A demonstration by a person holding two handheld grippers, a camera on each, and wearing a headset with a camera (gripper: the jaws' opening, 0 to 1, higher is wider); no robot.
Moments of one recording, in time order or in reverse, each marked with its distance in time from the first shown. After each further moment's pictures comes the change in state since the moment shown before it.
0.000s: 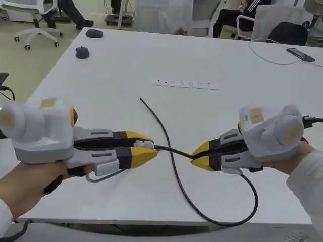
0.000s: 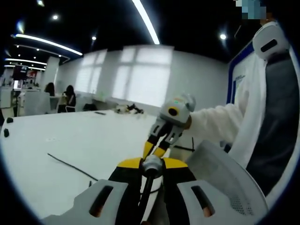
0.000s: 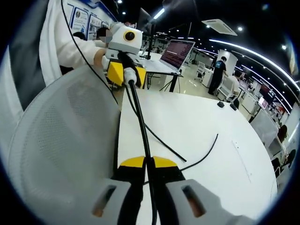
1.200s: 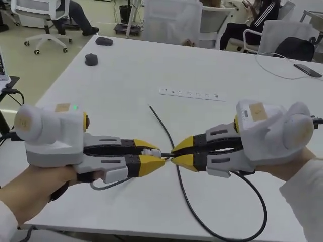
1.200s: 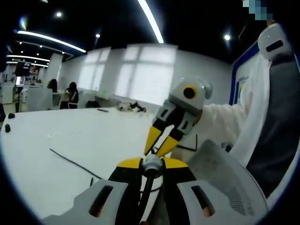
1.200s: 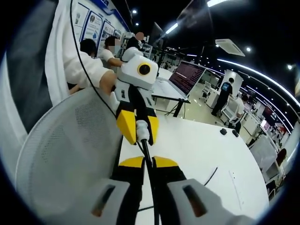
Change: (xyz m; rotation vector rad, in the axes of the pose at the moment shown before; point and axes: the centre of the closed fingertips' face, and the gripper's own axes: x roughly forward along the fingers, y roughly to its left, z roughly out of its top) left arm 0.001 0.009 -0.004 -0.029 0.015 0.022; right arm 0.016 0.010 0.079 -0.139 -0.125 0.021
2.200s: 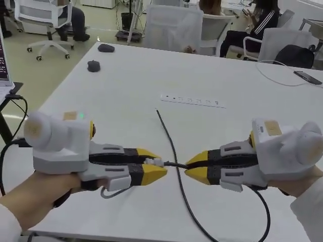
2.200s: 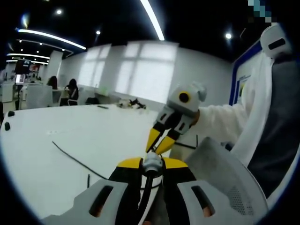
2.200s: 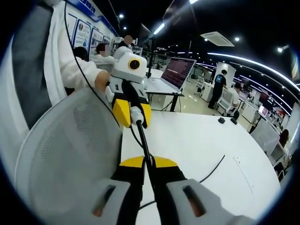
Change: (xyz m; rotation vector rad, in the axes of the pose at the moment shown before) left arm 0.002 0.000 -0.007 -0.011 0.030 -0.001; right arm -0.014 -0.002 -0.033 0.134 -0.018 -0.034
